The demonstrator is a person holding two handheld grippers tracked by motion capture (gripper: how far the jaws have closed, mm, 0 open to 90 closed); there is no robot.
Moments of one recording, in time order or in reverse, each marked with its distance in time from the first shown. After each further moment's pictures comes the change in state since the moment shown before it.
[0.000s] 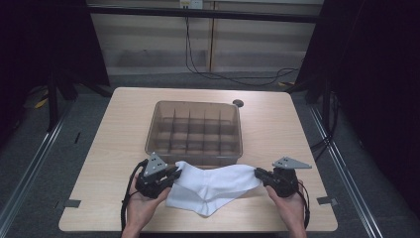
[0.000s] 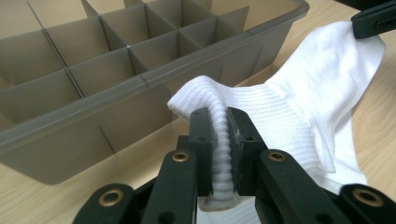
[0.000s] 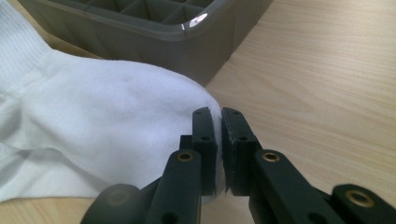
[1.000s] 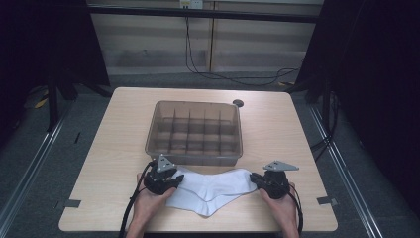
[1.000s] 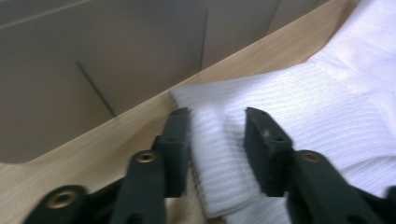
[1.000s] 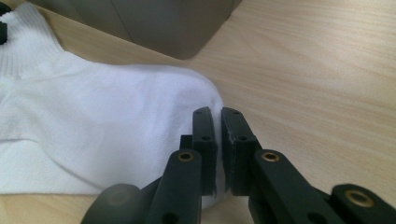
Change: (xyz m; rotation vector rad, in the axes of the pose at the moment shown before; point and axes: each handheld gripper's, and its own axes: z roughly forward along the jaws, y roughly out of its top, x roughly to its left) left arm 0.022 -0.027 0.059 0.164 0.007 0.018; right arm 0.000 -0.019 0.031 0.083 -0.028 0.003
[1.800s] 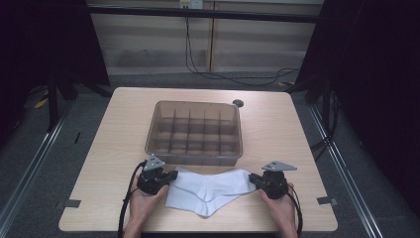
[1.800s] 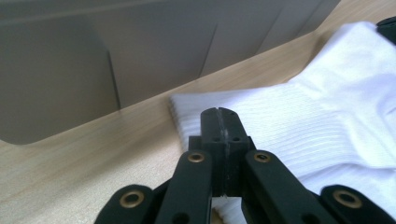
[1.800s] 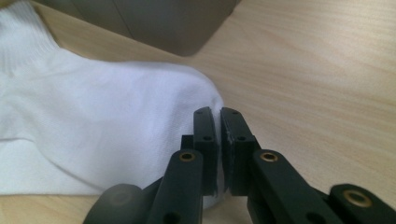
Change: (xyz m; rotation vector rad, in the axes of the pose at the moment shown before) left arm 0.013 -0.008 -0.015 -0.098 -0.068 -0.139; right arm 0.002 0.000 0.002 0.007 0.001 0.003
